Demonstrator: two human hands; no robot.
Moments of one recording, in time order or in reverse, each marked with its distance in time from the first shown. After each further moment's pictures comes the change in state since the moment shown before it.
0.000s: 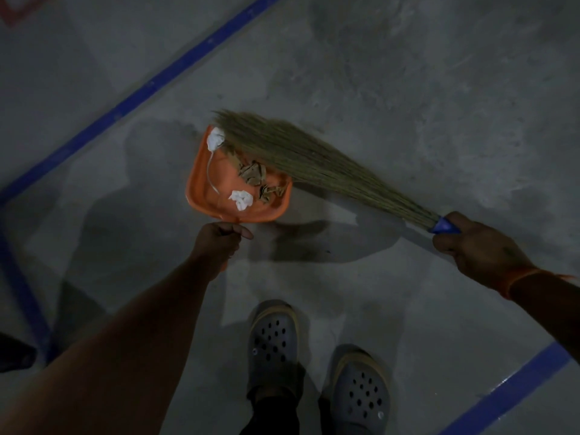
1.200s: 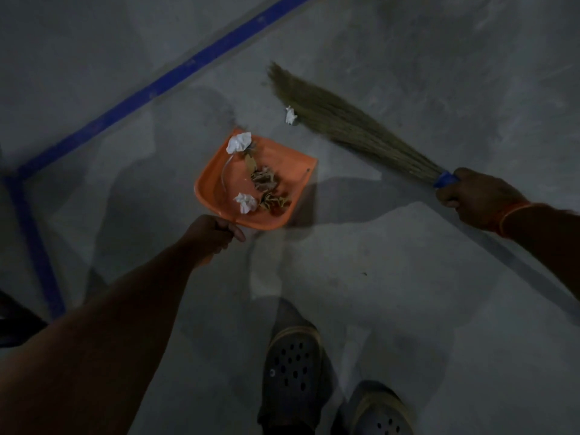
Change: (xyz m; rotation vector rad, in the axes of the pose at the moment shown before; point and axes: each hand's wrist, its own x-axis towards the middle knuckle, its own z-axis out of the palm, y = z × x) left_hand 0.051 -0.013 -0.087 0.251 -0.048 -0.163; right_hand 0.197 -0.003 -0.003 -0.023 -0.316 0.044
